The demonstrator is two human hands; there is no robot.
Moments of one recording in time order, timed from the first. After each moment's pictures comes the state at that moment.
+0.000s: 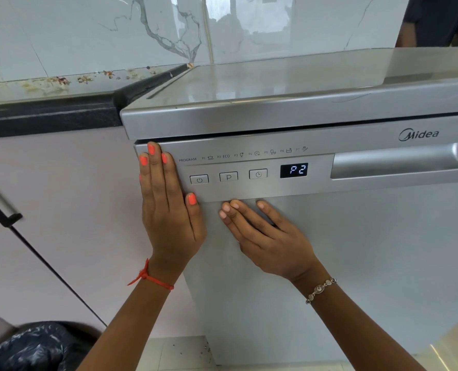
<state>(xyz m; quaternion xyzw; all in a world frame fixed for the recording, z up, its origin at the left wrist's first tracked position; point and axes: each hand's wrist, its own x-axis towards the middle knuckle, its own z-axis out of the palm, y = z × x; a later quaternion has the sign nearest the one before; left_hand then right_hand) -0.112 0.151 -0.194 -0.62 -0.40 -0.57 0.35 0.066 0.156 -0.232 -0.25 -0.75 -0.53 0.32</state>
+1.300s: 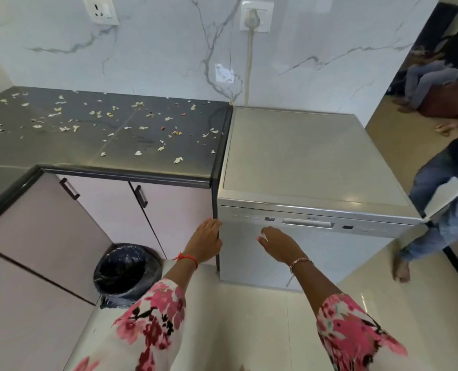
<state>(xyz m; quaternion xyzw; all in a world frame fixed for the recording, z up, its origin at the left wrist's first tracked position) -0.137 -0.036 0.026 -0.74 -0.64 -0.14 -0.16 0.080 -0.010 0.052 -0.57 -0.79 0.21 -0.03</state>
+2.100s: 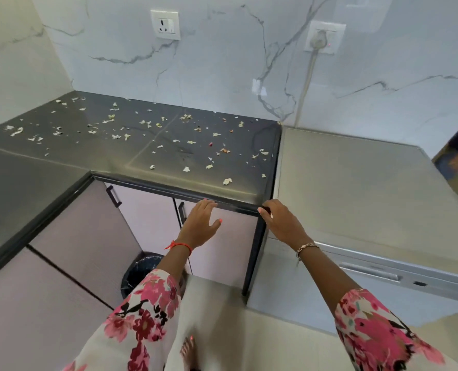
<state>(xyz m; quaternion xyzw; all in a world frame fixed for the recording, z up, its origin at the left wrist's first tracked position) -0.293 0.027 0.068 -0.68 -0.68 -0.26 -0.10 -0.075 0.087 0.107 -0.51 -0.82 0.21 0.17</state>
